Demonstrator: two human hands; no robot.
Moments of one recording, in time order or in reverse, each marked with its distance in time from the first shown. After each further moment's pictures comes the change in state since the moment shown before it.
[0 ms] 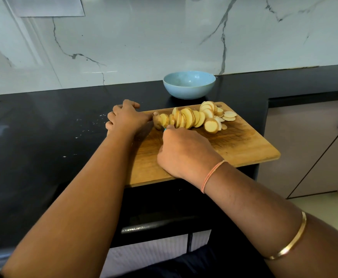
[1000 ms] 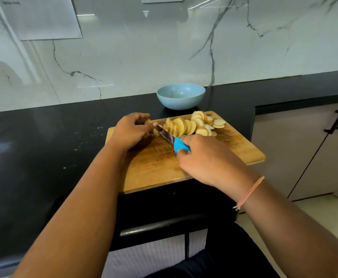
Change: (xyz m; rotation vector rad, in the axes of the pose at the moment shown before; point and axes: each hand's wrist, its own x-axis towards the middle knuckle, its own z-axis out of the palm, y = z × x) left_hand -0.030 0.003 -0.011 -0.323 -0.169 0.315; right_hand -0.035 0.035 -0.008 0.161 0.117 0.095
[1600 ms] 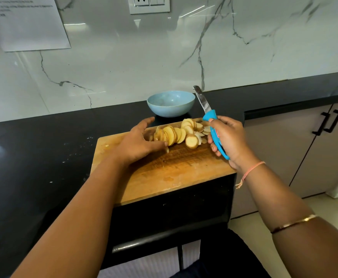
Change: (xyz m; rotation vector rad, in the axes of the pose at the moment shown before) left_hand -0.009 0.022 0.021 0.080 -0.239 0.053; right_hand 0.054 0.087 -0.008 1.033 0.427 0.111
